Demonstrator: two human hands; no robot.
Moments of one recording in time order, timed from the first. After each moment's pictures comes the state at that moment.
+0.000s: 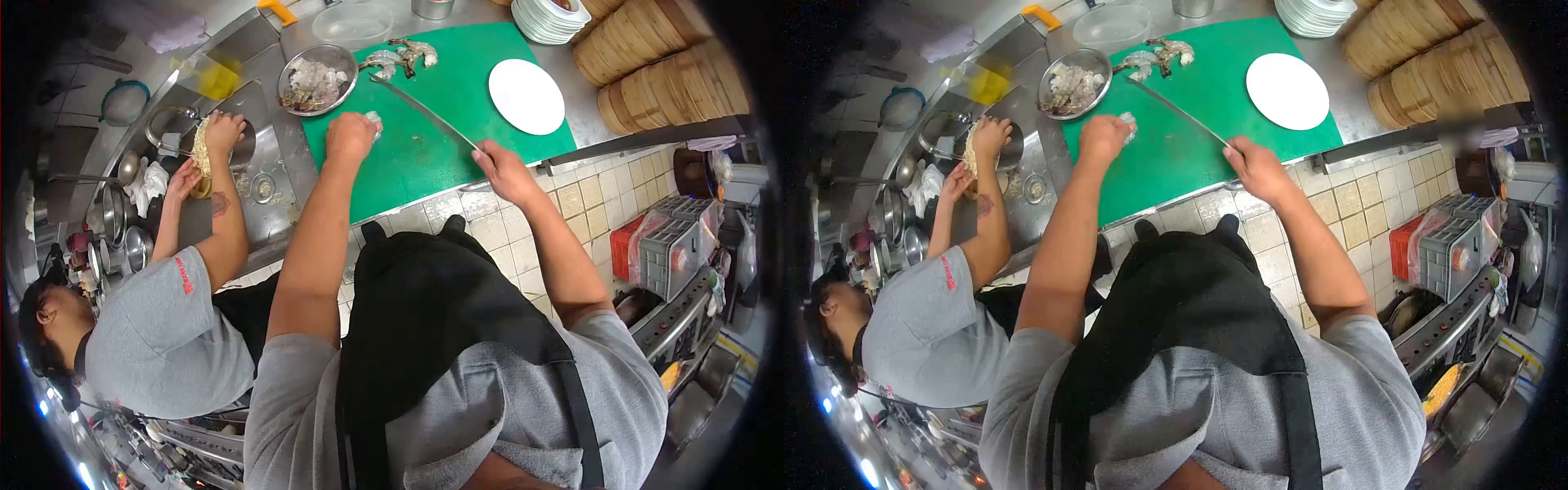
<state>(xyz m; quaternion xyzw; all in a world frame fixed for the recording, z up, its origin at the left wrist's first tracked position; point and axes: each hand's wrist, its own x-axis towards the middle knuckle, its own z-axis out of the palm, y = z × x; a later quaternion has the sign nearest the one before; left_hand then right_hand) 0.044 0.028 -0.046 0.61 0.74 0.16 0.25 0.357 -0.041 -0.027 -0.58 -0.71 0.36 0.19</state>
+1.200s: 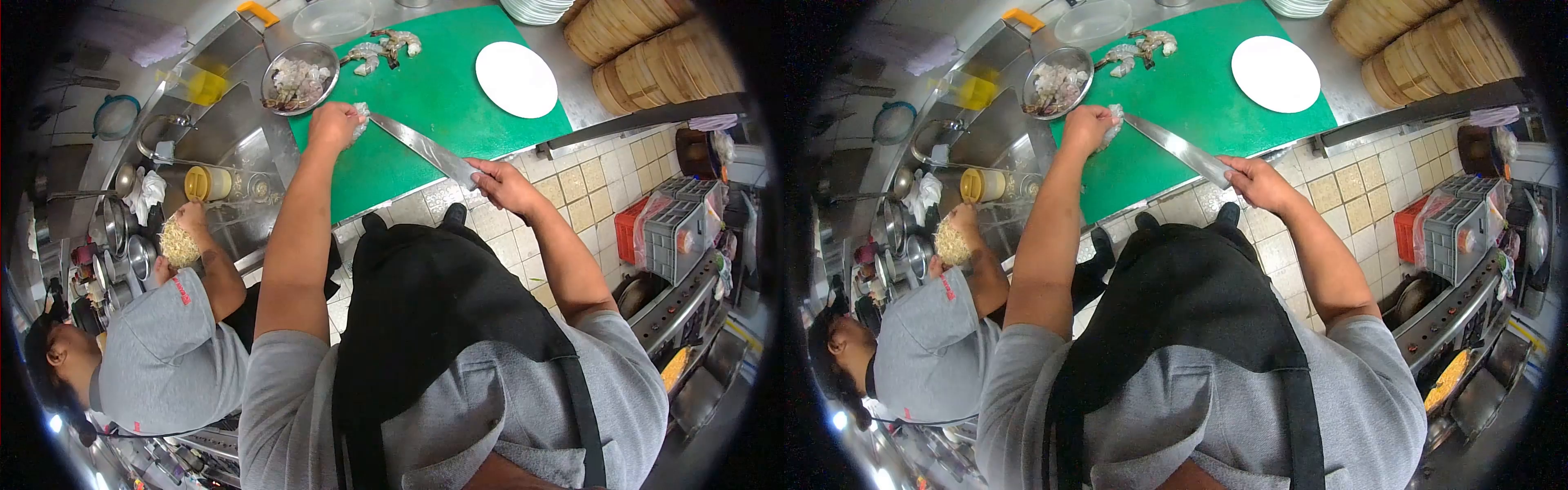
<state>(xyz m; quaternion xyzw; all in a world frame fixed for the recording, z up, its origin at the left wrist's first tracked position) 0.036 0.041 -0.044 0.65 0.70 0.14 0.26 0.382 -0.079 -0.031 -0.54 -0.56 0.61 0.14</state>
